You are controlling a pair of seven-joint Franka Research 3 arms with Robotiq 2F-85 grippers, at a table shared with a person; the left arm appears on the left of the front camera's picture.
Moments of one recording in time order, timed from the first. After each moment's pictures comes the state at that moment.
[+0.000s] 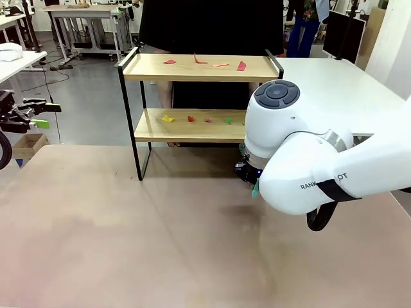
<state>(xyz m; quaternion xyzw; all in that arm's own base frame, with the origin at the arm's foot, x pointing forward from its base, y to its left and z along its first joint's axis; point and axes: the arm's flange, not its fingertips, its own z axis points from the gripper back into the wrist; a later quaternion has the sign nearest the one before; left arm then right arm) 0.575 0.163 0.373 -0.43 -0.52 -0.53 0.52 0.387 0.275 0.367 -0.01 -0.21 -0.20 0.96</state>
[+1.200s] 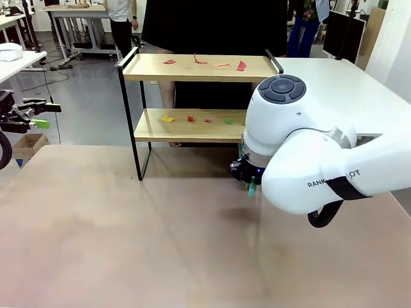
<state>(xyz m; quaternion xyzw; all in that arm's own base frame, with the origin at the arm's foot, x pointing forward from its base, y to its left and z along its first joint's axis) 0.575 0.163 0.373 -0.43 -0.52 -0.53 0.52 0.378 0.284 0.381 0.01 -0.21 -0.11 0.97</state>
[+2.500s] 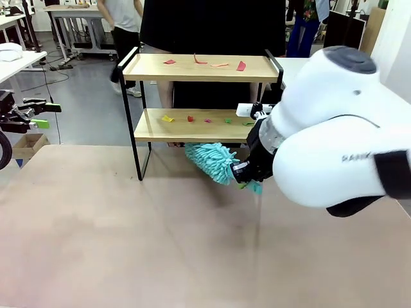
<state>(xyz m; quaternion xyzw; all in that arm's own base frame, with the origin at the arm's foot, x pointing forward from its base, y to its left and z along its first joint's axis) 0.575 0.163 0.373 -0.43 -0.52 -0.53 0.52 0.325 0.266 0.435 0.11 -0.19 0.16 0.96</state>
